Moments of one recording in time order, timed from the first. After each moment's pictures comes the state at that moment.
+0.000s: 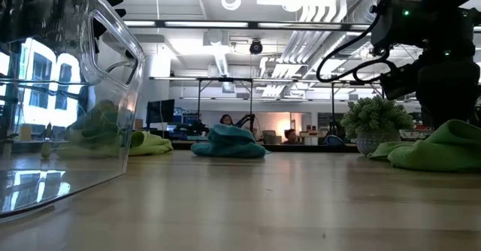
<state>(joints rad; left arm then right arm) 0.59 0.00 0.02 0.41 0.07 -0.31 0.04 1.16 0.52 -0.75 -0.08 0.72</state>
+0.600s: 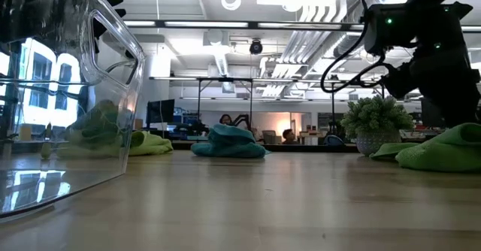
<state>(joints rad) 0.59 0.00 0.02 0.41 0.07 -0.31 -0.11 1.16 0.61 -0.98 -0.21 0.72</state>
